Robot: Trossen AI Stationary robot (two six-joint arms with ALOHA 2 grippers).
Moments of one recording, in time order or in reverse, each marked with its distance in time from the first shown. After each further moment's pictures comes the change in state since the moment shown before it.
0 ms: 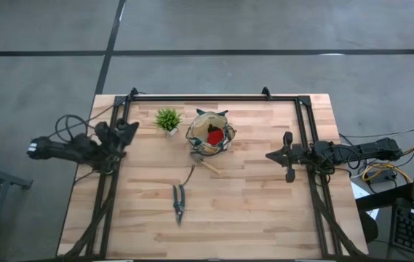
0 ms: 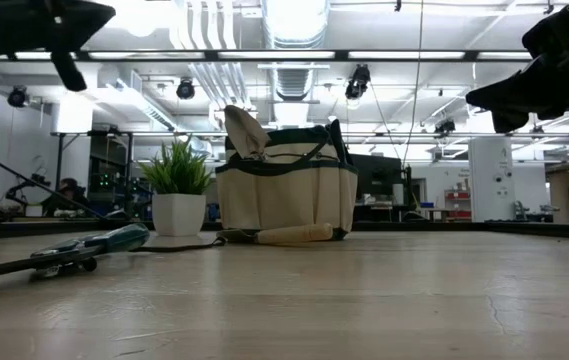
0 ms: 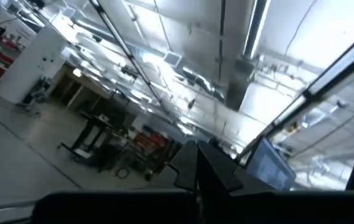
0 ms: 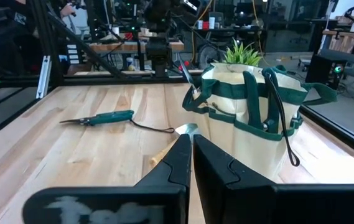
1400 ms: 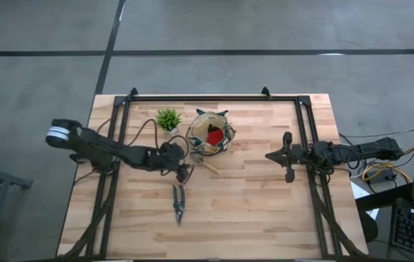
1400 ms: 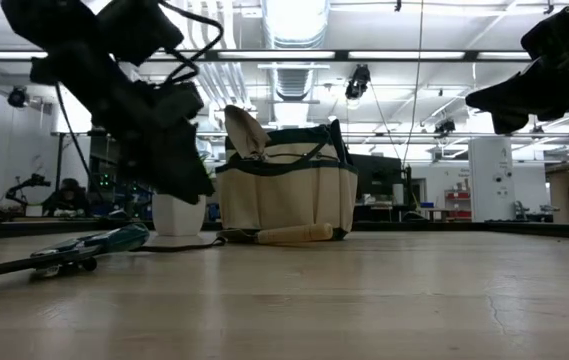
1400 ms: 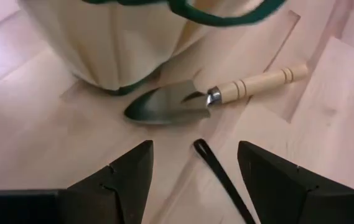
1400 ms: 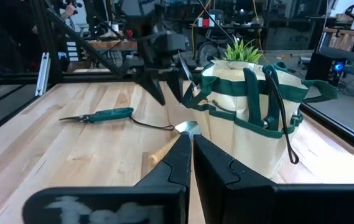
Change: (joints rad) left arm 0.034 1.218 0.536 -0.672 0.198 -0.406; right arm 0.000 0.013 0.000 0.000 0.000 0.001
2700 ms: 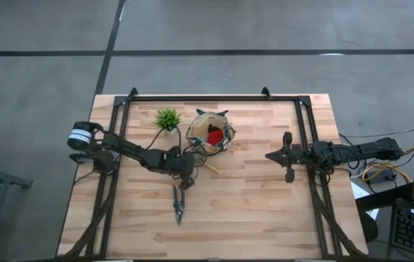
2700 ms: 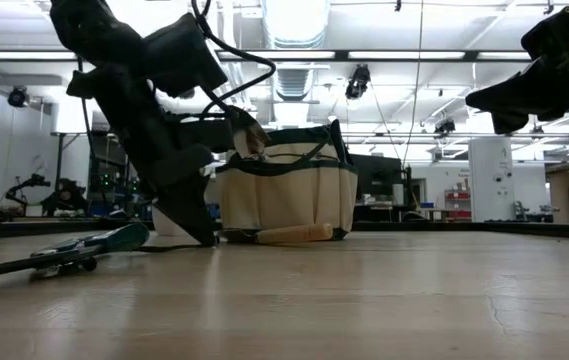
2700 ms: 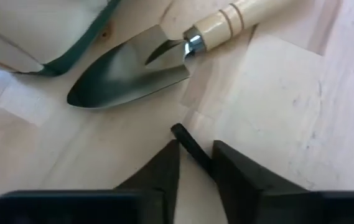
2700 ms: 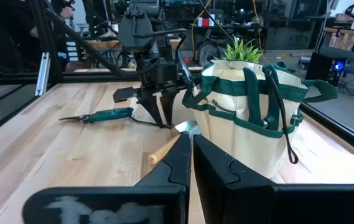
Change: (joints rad) left arm 0.006 0.259 0.175 -0.157 0.106 0.174; right arm 0.000 -0.001 0.000 0.000 0.000 0.001
